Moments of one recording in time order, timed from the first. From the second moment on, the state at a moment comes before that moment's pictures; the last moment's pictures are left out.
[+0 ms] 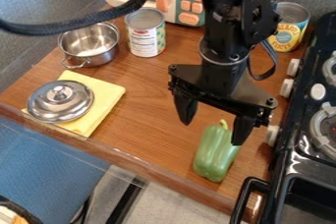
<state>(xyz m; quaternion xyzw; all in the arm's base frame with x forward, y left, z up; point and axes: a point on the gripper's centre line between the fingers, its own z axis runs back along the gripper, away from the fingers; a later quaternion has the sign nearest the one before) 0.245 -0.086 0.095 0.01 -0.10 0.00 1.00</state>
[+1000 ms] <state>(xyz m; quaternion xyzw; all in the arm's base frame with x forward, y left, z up) 0.325 0.048 0.102 0.01 -0.07 0.03 1.00</state>
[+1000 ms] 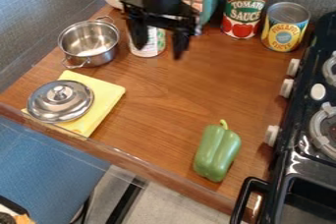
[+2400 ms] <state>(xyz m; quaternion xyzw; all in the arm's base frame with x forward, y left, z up) 0.345 0.151 0.045 0.04 -0.04 0.05 1.00</state>
